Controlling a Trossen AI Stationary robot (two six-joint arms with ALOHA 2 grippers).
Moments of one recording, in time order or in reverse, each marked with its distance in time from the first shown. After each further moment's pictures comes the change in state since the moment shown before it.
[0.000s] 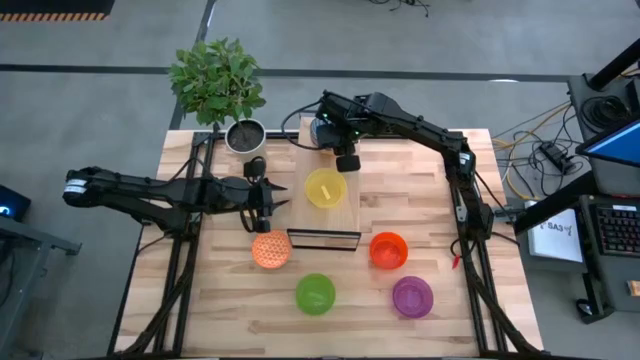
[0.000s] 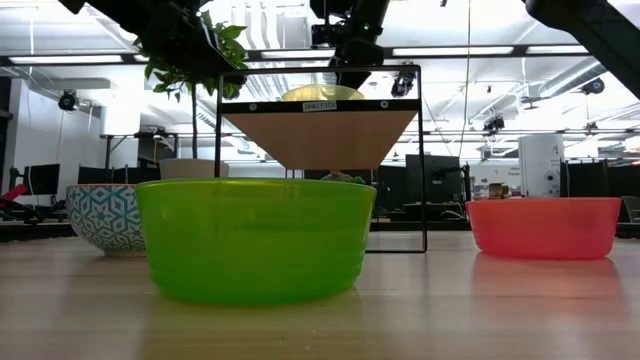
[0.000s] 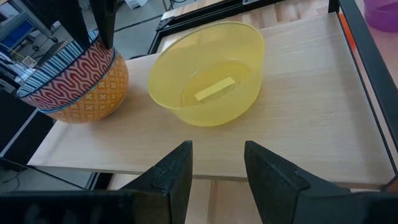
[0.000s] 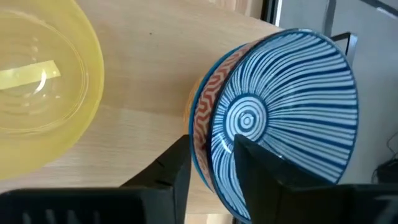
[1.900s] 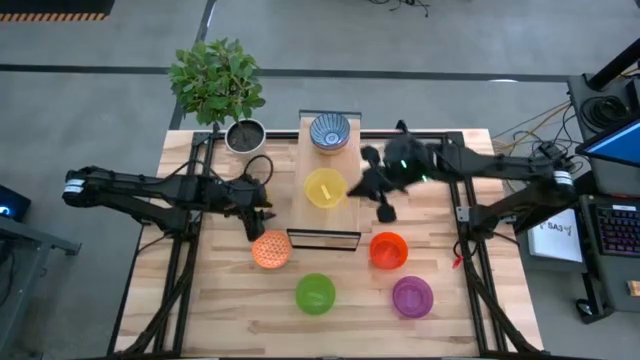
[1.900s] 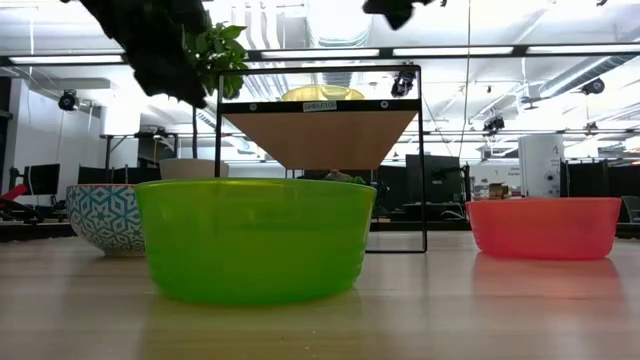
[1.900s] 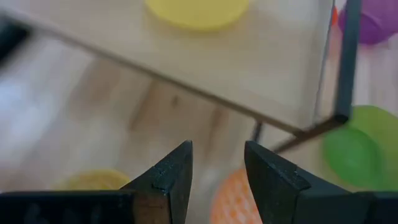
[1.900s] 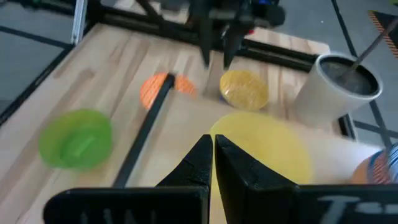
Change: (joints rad) left arm -0.004 -0.004 0.079 -0.377 0.183 -0.594; right arm 0.250 -0.770 -1.029 0.824 -0.324 0.287
